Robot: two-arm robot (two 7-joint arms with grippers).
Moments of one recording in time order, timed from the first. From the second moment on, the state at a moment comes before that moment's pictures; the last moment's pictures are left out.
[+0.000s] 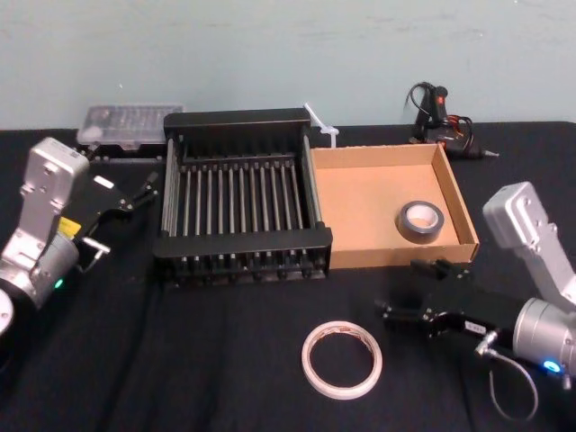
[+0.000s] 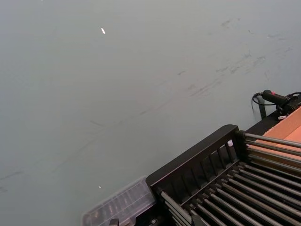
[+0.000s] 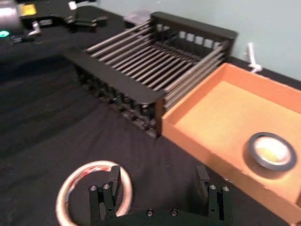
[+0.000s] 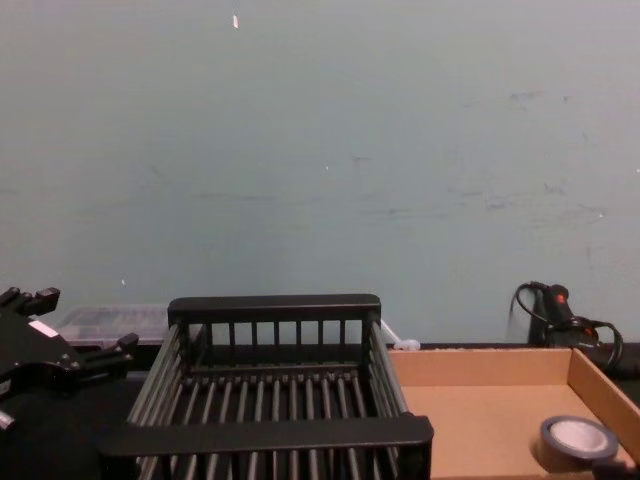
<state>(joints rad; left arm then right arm) -0.20 0.60 0.45 -1.41 -0.25 -0.12 0.03 -0.07 0.64 -0.30 -1.83 0.41 0.37 0.44</state>
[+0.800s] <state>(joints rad) -0.20 0.60 0.45 -1.41 -0.25 -0.12 0.03 0.02 0.66 -0.45 -1.76 0.36 0.37 0.48</state>
